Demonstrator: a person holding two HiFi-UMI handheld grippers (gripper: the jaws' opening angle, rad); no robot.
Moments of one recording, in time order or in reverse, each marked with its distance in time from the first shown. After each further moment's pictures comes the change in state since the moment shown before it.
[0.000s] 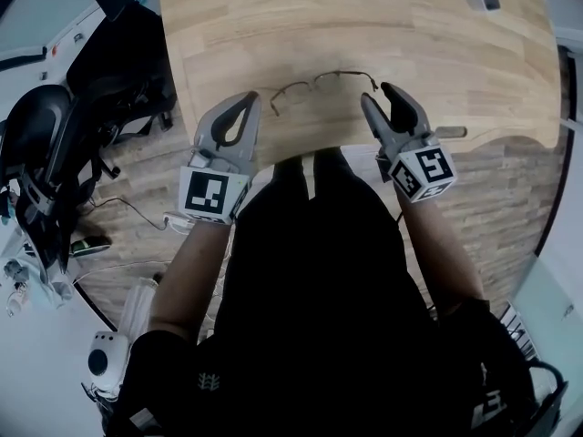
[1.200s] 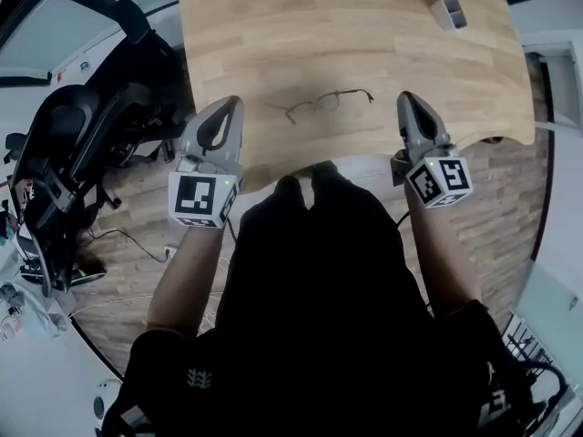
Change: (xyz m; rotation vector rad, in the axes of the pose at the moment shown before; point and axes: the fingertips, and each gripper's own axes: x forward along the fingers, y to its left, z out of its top) left arm -0.068 0.049 0.070 0.032 -0.093 0.059; right arm -0.059 0.021 0.106 -0.046 -0.200 -0.201
